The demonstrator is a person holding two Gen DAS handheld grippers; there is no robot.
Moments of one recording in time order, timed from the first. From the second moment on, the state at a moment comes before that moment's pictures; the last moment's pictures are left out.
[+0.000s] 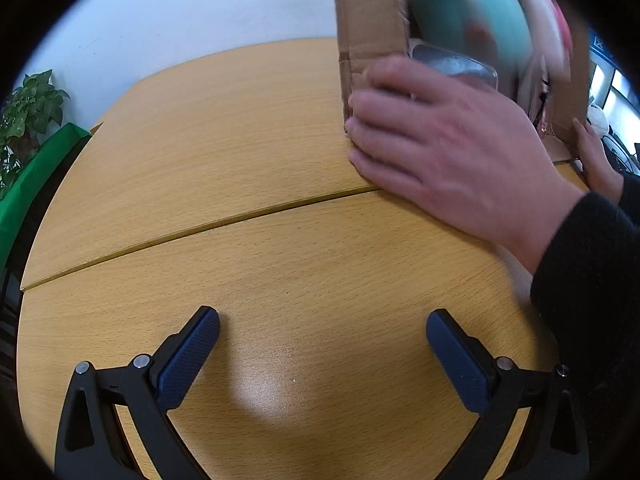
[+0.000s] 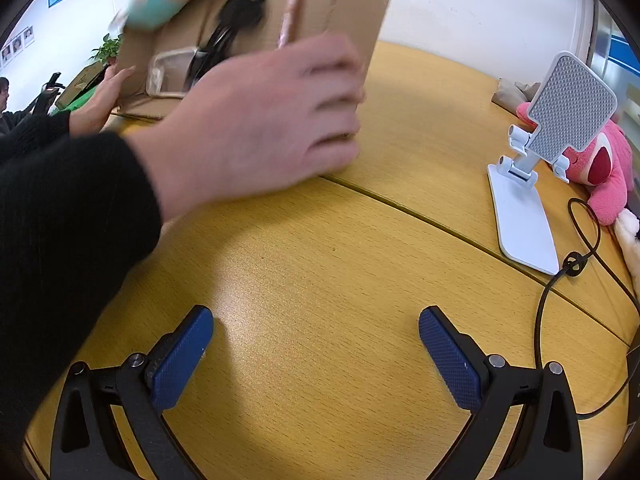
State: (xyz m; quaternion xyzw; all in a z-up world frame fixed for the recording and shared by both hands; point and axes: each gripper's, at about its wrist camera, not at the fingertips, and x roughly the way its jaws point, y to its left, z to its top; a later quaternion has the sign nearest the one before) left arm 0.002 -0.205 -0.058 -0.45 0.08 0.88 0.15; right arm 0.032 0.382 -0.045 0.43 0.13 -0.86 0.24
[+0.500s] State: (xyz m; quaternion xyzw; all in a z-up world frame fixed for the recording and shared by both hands) left arm -0.009 -0.211 -0.056 -0.45 0.07 0.88 0.15; right arm 0.032 0.383 -0.045 0.43 0.13 -0.86 0.24
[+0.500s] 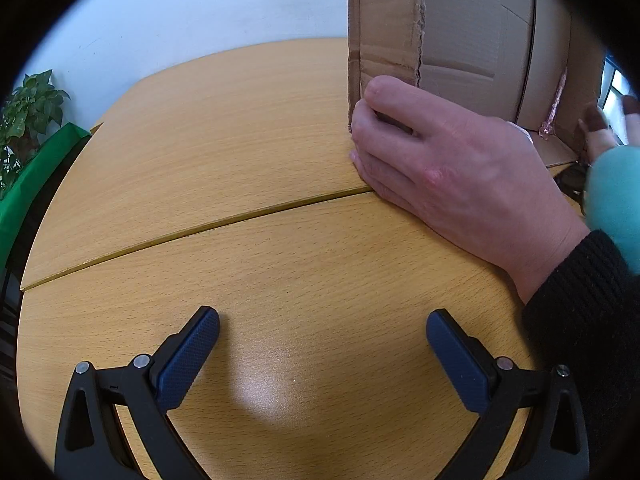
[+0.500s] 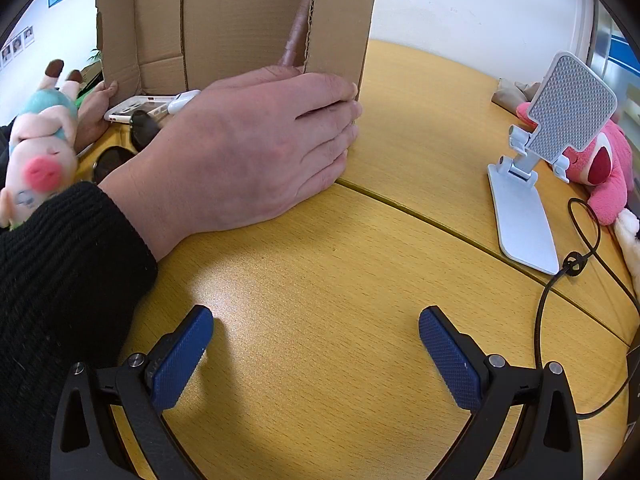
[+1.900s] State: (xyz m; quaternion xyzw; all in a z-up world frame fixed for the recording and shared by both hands) left arm -0.019 -0.215 -0.051 -0.45 0.07 0.88 0.15; right arm 0.031 0.385 -0.046 0.43 0.13 -0.86 0.24
